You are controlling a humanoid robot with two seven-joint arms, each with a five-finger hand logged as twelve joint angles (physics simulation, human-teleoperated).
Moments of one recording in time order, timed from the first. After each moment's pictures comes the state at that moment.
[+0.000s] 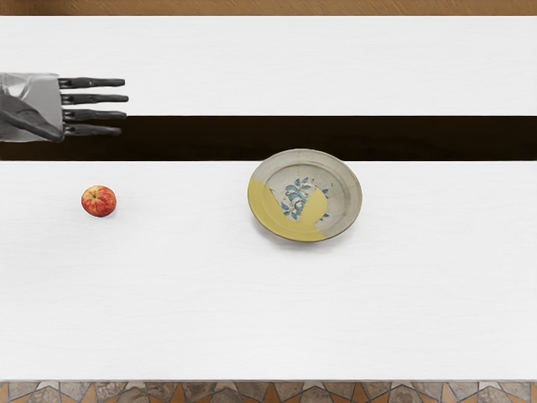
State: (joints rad) left arm -1.08 1.06 -0.42 -1.23 -0.42 -0.61 0.61; right arm -0.02 0.00 -0.09 0.11 0.01 0.18 -0.42
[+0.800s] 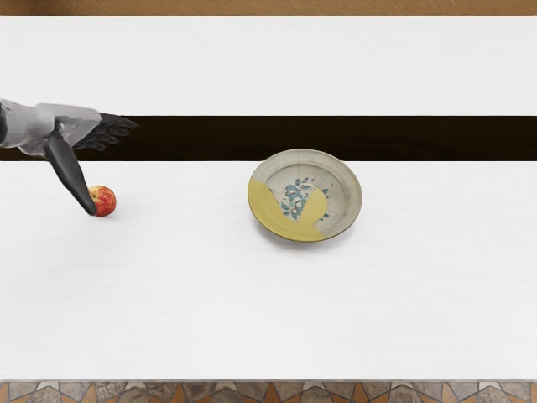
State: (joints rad) left arm -1.16 0.99 -0.40 -1.57 0.54 -0.35 0.61; right arm -0.01 0.00 -0.10 0.11 0.01 0.18 -0.42
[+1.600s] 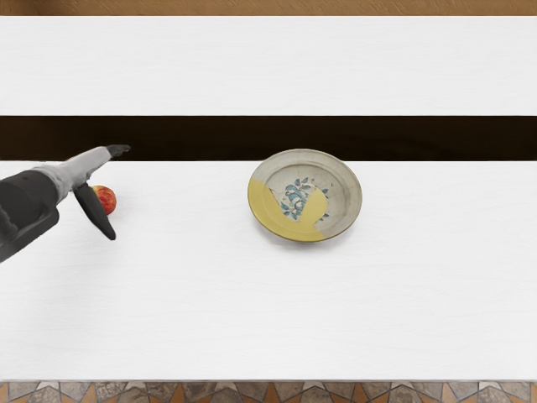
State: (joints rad) left arm -0.89 0.85 -0.31 -1.66 1.08 0.17 0.61; right arm 0.01 0.00 -0.10 0.11 0.00 0.18 -0.42
